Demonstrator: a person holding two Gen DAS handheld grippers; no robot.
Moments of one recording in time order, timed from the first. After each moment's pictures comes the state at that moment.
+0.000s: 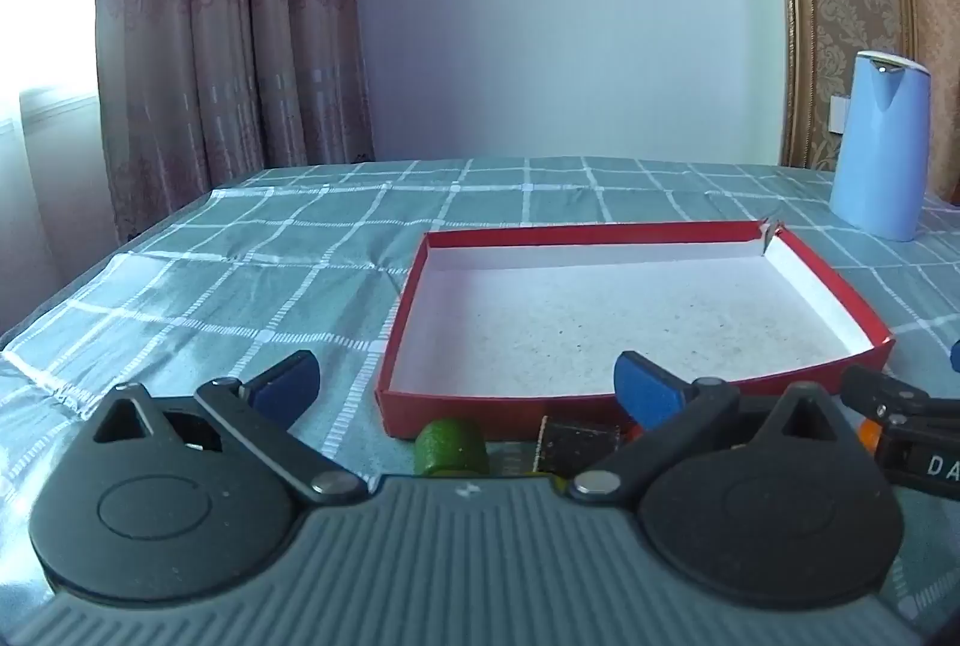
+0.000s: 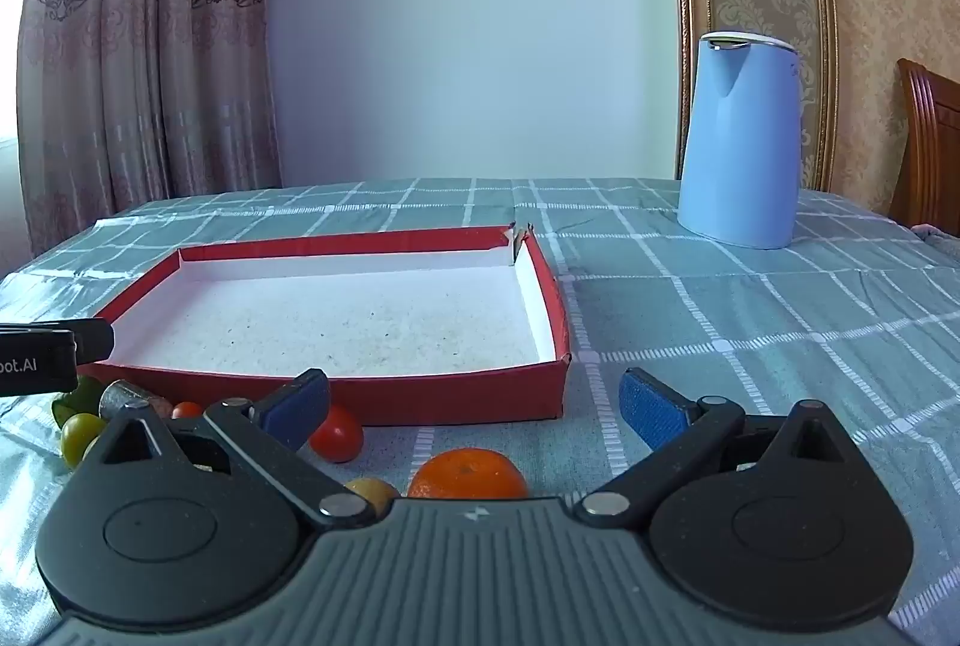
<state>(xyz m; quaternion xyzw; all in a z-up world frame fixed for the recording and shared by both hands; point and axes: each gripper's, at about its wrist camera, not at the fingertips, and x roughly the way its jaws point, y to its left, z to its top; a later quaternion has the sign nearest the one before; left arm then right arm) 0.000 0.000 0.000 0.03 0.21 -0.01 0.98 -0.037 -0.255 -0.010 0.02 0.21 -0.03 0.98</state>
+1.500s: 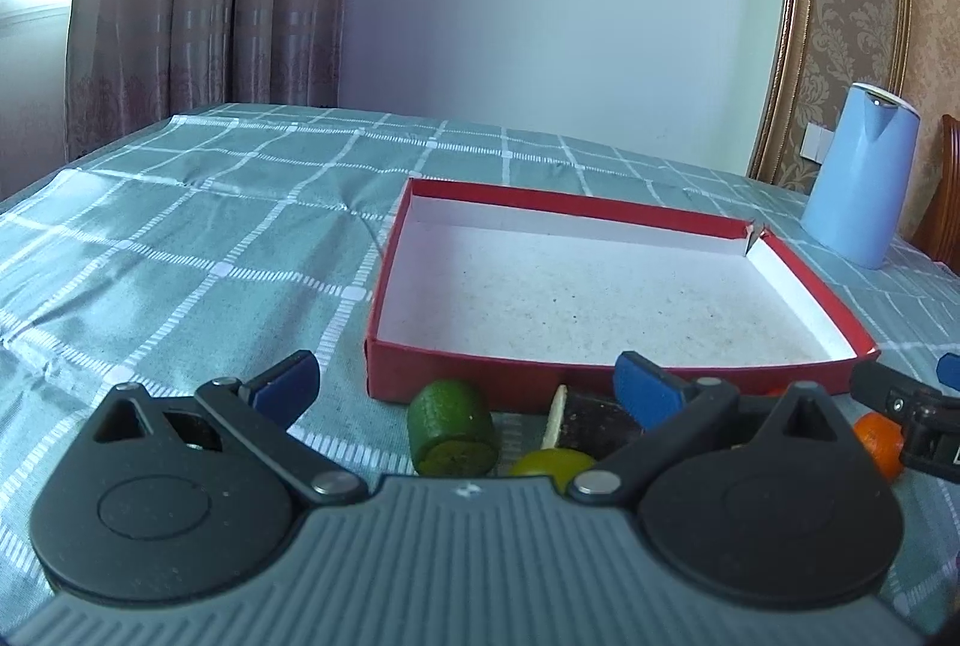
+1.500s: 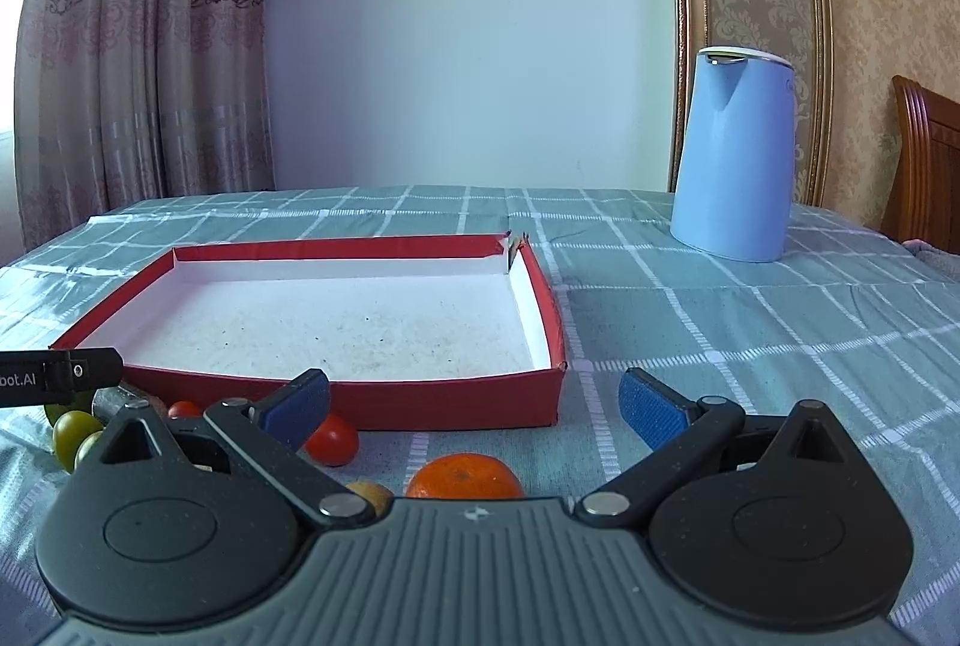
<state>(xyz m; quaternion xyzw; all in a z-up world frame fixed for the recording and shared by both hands) 0.020 0.036 -0.026 -0.05 0.24 -0.07 0.97 -0.036 -0.252 -0.011 0.01 0.20 -0.04 0.98</state>
